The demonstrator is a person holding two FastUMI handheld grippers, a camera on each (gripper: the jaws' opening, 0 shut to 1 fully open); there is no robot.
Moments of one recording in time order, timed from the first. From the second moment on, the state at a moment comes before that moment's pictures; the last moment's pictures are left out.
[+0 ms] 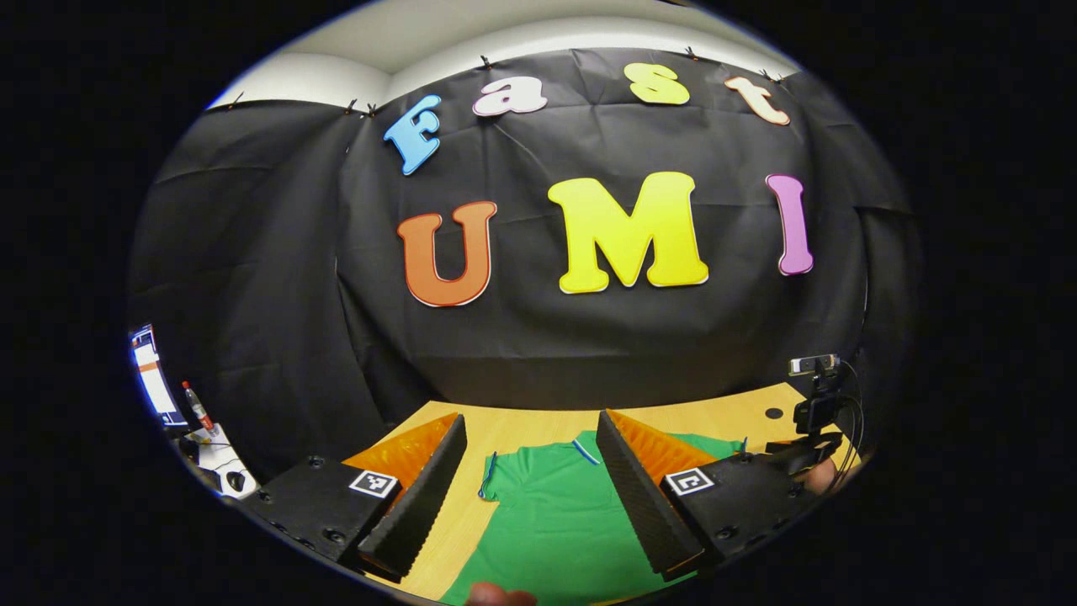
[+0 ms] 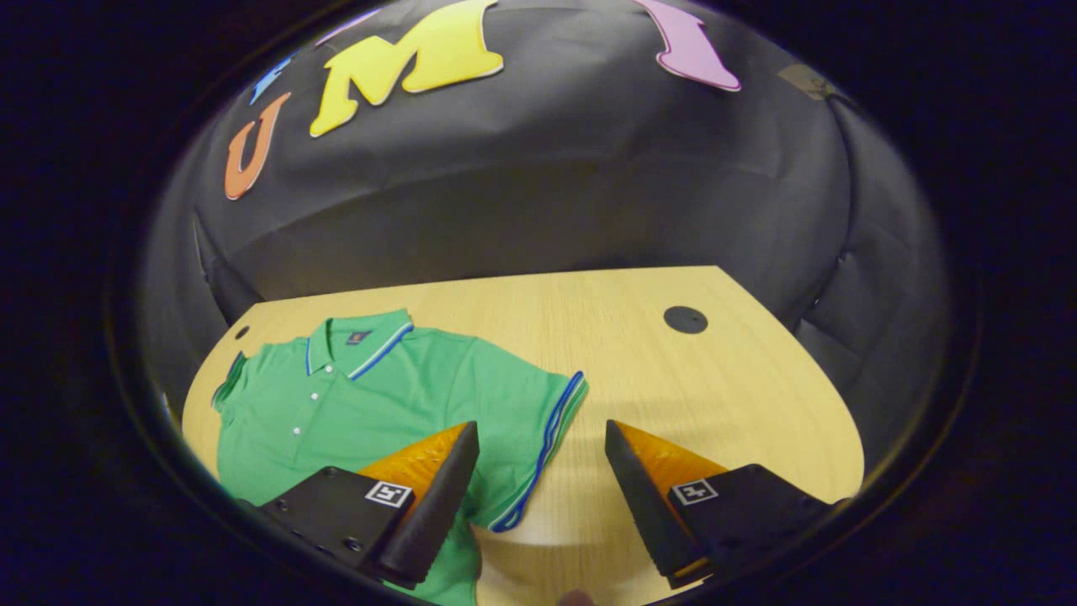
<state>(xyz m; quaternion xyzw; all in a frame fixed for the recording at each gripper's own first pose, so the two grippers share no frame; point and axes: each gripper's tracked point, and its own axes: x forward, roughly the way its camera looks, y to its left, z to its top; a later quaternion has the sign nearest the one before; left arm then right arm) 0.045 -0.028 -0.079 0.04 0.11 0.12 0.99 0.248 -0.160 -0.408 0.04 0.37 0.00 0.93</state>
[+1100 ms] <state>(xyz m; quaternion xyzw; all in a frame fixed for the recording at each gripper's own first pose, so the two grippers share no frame) 0.031 -0.012 -0.088 0.04 0.13 0.15 0.98 0.281 -0.149 -0.377 0.09 0.35 0.00 0.93</state>
